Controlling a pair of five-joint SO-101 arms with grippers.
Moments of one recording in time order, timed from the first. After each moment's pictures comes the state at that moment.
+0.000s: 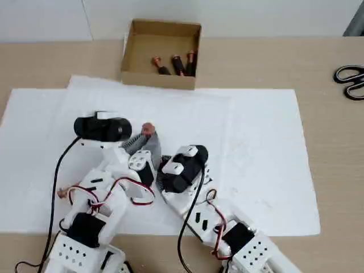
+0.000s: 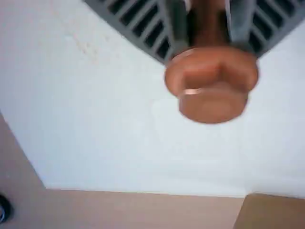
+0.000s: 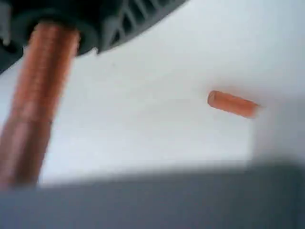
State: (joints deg) left arm 19.0 -74.6 70.5 40.5 26.3; right arm -44.0 -74.5 92.0 6.3 -2.5
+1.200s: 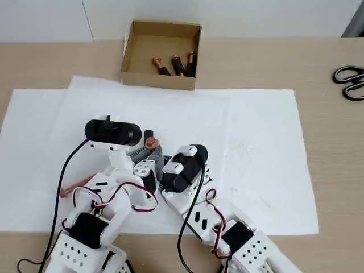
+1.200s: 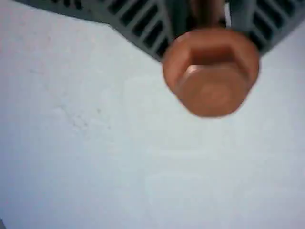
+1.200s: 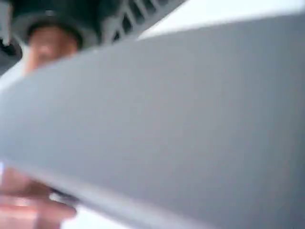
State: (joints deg) left arm 21.1 -74.6 69.9 49.0 26.3; right arm -43.9 -74.5 92.1 6.4 -2.7
